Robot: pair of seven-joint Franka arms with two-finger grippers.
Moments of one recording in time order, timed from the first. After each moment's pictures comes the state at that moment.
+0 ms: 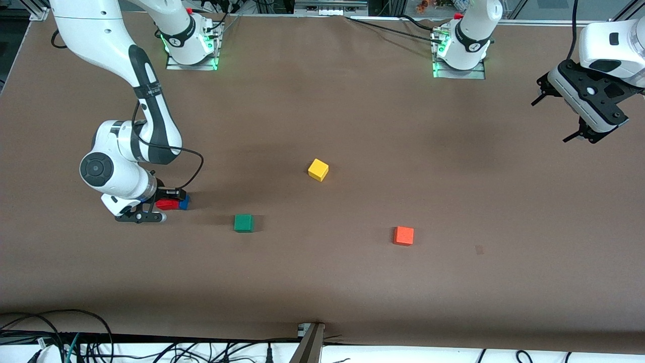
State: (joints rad) left arm 0.11 0.00 -0.19 -1.55 -0.04 1.55 0.90; right arm 0.38 0.53 -0.32 -1.87 0.15 2.28 0.00
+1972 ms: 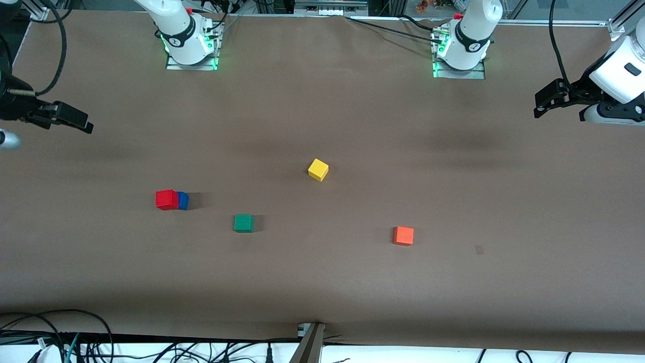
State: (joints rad) left arm -0.10 -0.05 0.04 -1.65 0.00 1.55 0.00; right arm -0.04 0.04 0.02 -1.57 0.04 1.54 0.11
